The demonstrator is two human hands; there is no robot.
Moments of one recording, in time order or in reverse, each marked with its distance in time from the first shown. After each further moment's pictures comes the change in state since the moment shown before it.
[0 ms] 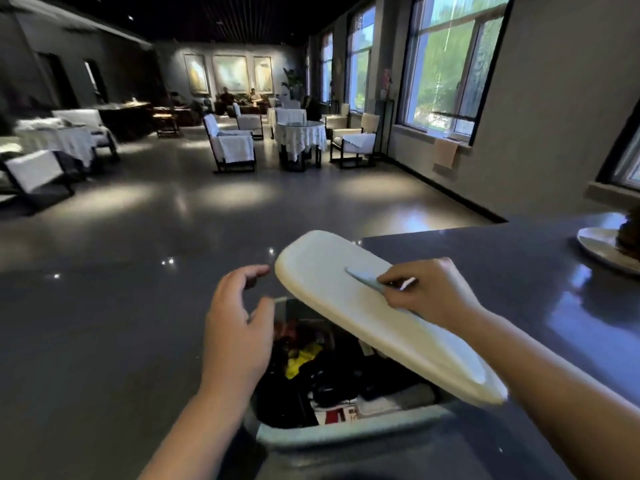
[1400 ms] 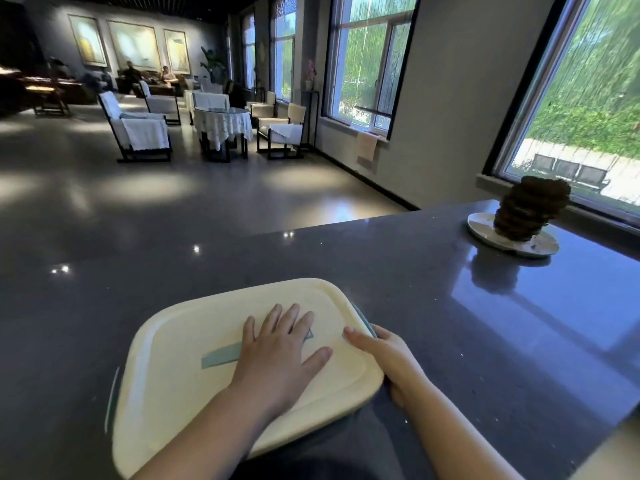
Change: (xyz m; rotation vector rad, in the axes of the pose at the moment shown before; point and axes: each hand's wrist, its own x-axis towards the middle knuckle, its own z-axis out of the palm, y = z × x) left_hand -0.035 0.001 0.131 0.715 -0.833 0.257; right_hand -0.094 0.053 0.019 0.957 -0.001 0.905
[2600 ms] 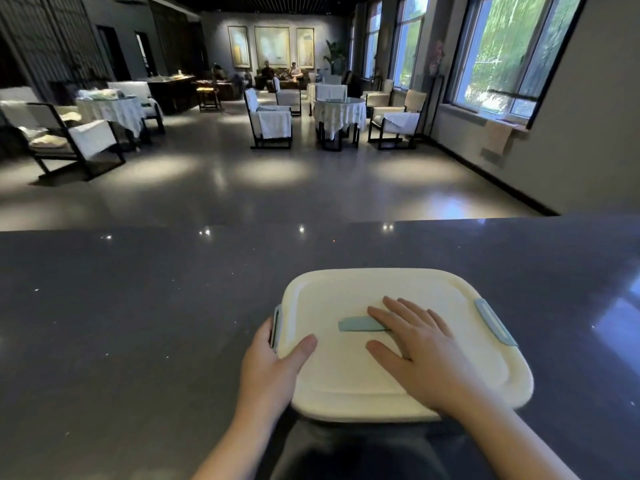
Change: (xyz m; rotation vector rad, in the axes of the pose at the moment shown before) left_hand -0.106 -0.109 -0.002 -1.171 0.539 -0.691; right_hand -0.026 -0.006 0.108 -1.342 -0.226 -0.724
